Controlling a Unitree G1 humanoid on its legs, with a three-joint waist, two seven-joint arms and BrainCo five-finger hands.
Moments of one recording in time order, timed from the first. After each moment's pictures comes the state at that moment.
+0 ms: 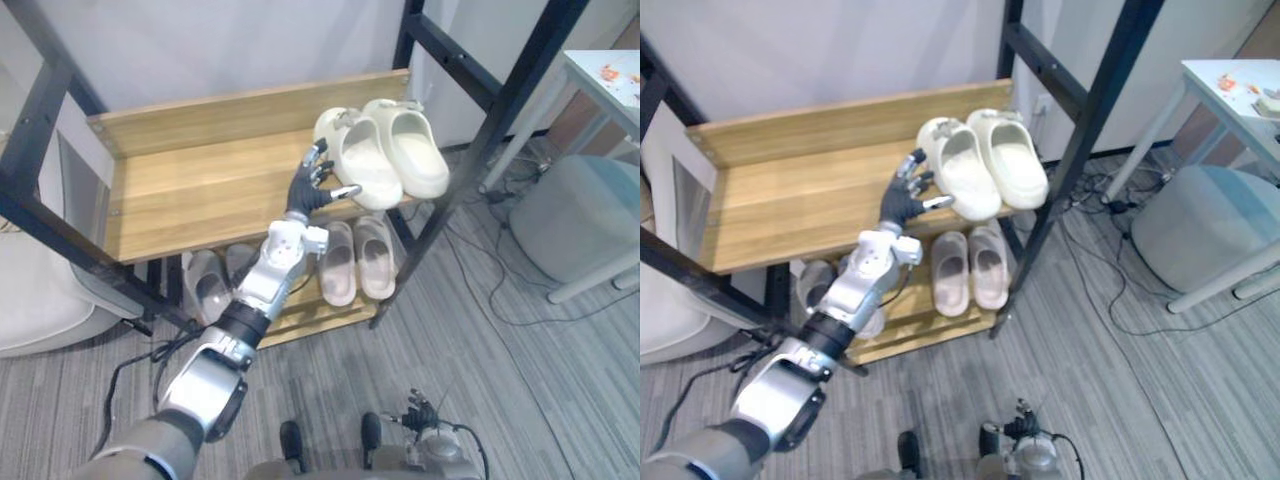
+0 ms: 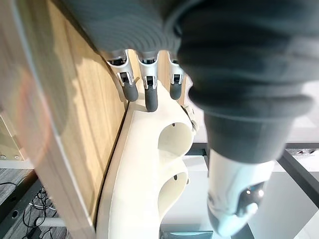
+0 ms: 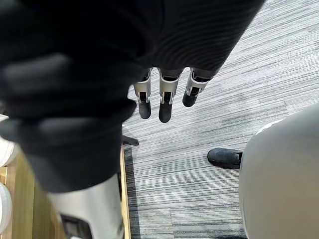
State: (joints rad) left arm -0.75 0.15 -0.34 0.51 -0.34 -0.11 0.23; right arm 0.04 -0.04 0.01 0.90 -0.08 -0.02 -0.15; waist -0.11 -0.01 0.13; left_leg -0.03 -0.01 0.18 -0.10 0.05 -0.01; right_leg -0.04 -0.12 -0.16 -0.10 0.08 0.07
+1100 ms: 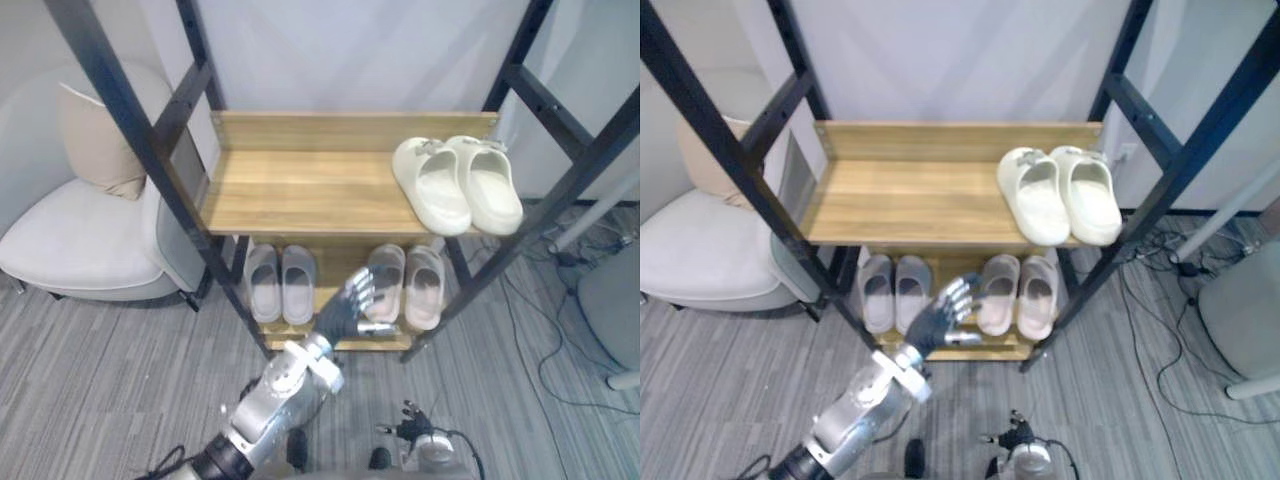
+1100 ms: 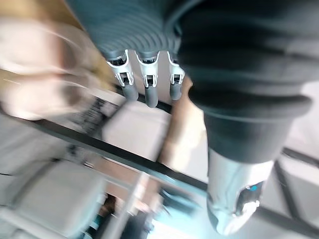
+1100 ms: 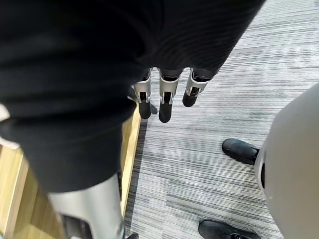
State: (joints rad) left arm 0.00 0.18 -0.61 0.20 -0.45 -0.11 -0.05; right arm 0.01 -0.04 0.06 0.99 -0.08 -0.01 -0.15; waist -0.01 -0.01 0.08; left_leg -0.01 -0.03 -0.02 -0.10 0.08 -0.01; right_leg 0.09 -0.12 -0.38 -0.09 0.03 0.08
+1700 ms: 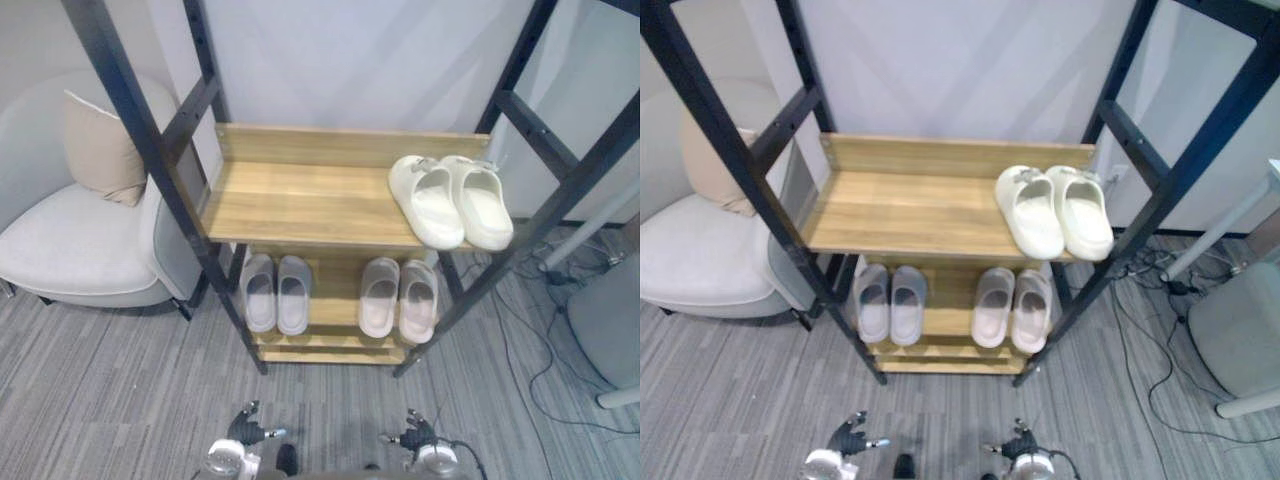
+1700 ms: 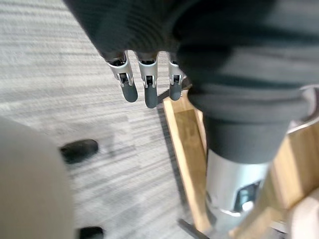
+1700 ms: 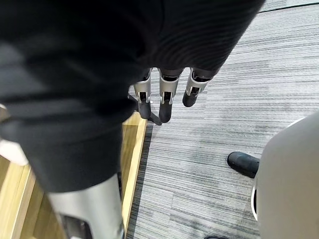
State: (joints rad) left arm 0.09 0.14 -0.16 0.94 0.05 -0.07 0.10; right arm 0.04 -0.04 0.04 1.00 -0.12 -0.04 -0.16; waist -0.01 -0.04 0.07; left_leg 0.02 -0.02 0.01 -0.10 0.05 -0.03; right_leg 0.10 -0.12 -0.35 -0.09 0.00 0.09
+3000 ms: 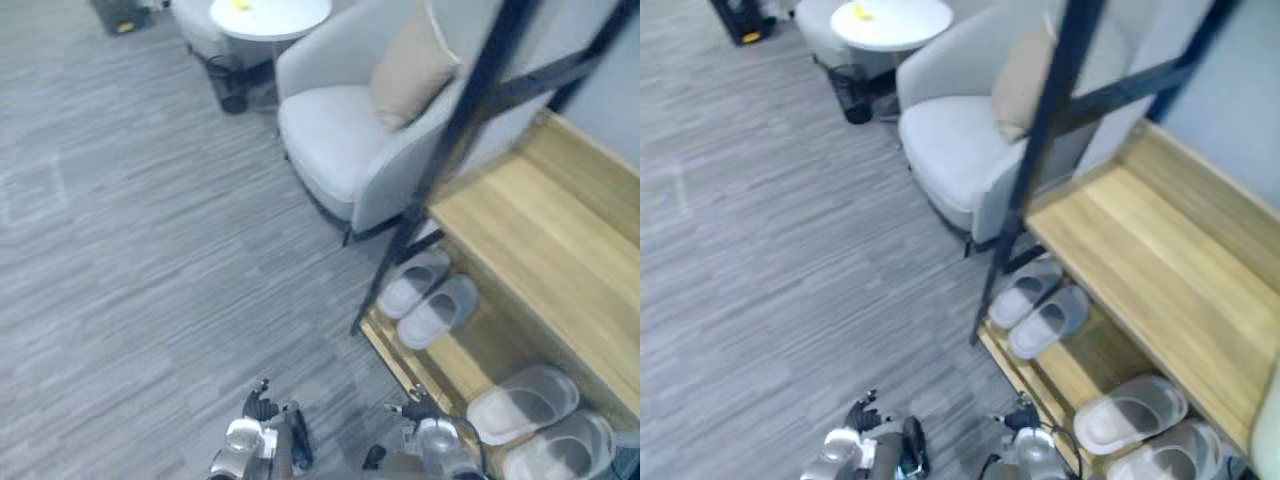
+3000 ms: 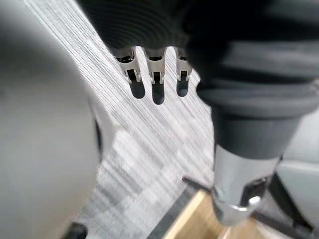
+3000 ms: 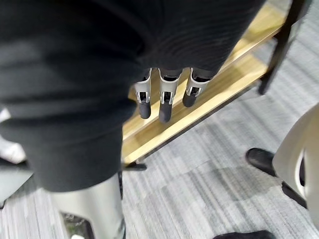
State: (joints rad) left arm 0.00 0.06 -0.10 0.96 0.06 -0.07 0.13; right arm -0.02 0.00 -0.03 0.93 -0.08 -0.03 -0.17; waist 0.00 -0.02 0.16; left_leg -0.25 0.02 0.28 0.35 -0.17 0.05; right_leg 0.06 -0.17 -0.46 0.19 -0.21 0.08
